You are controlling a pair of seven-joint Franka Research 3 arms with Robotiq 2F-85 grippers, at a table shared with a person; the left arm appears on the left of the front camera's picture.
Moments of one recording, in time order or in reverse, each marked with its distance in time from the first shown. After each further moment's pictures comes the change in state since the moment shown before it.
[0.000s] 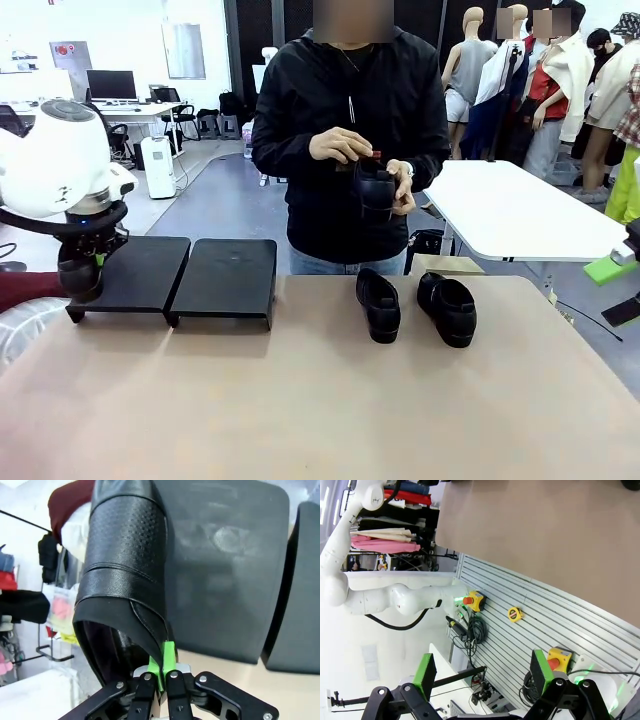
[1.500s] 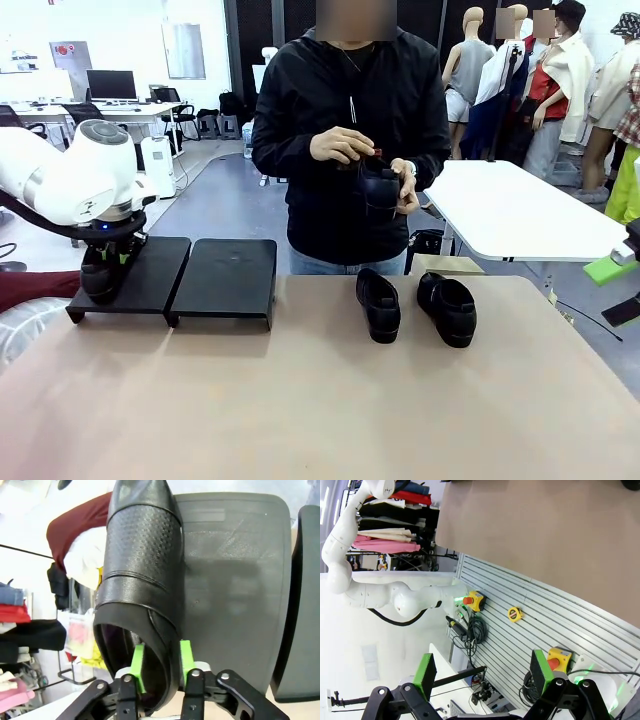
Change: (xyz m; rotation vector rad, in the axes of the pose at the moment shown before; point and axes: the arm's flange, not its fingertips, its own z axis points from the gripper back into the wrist) left arm 0.027 -0.026 -0.037 0.049 -0.050 -0.156; right arm 0.000 0.000 0.000 0.000 0.000 0.000
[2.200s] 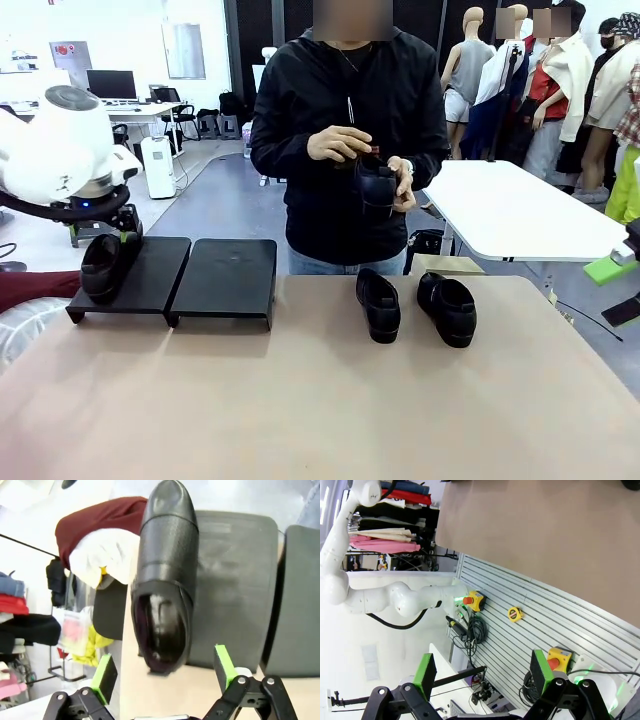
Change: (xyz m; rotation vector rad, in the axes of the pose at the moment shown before) left arm -0.011 0.033 0.064 -0.043 -0.034 0.079; right arm 0.000 0.000 0.000 0.000 0.000 0.000
